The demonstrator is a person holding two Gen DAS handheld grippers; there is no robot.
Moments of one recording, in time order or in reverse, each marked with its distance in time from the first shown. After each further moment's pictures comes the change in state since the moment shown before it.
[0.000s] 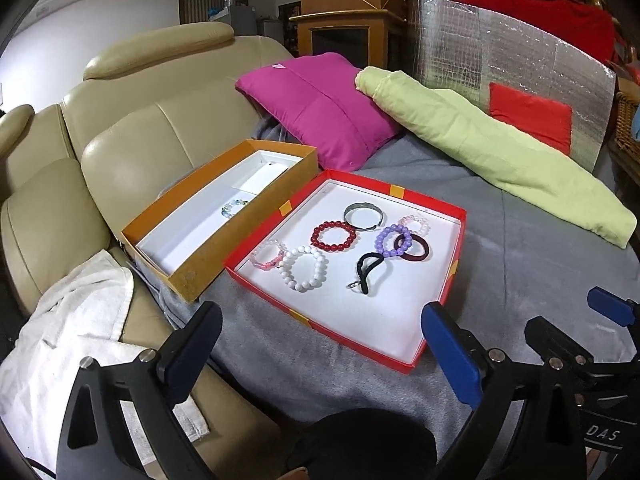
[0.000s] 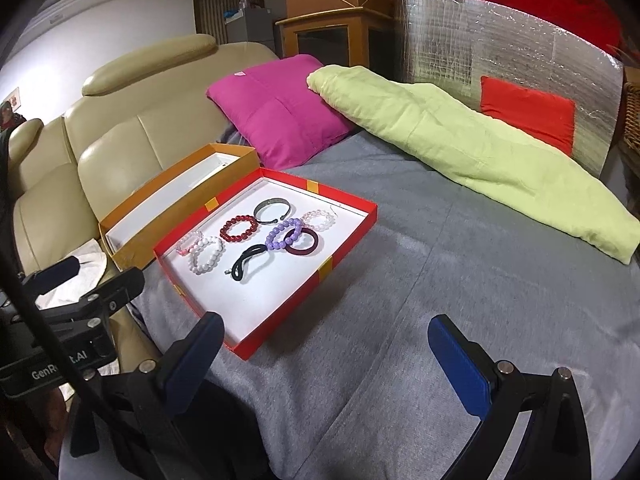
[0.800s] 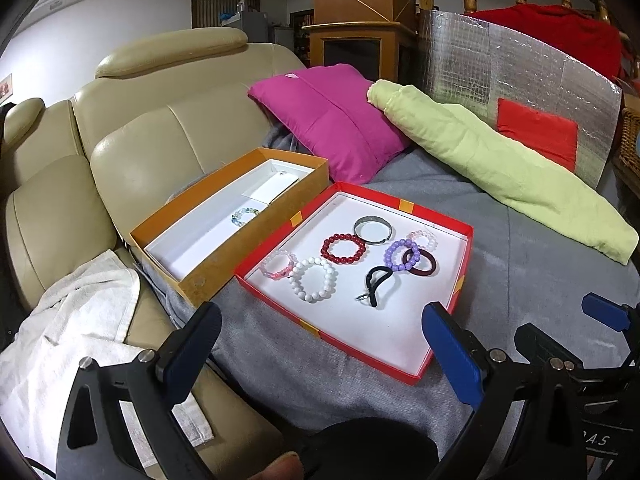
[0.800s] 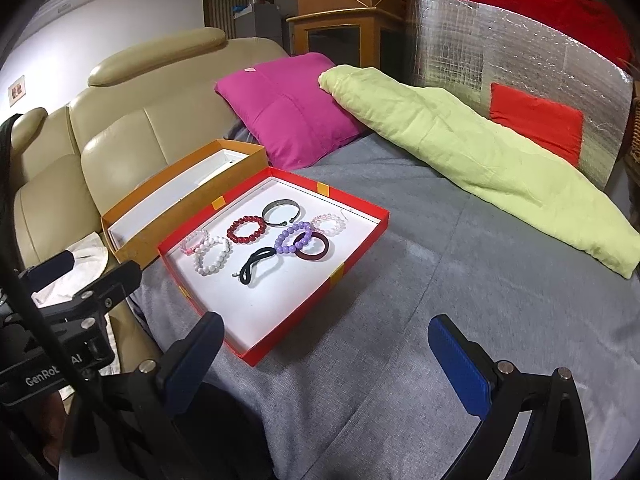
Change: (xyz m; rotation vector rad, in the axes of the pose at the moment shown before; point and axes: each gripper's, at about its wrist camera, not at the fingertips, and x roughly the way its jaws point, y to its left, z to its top) left arm -0.004 0.012 0.004 -0.040 -0.035 0.015; right arm 0.002 0.015 0.011 -0.036 0.003 0.004
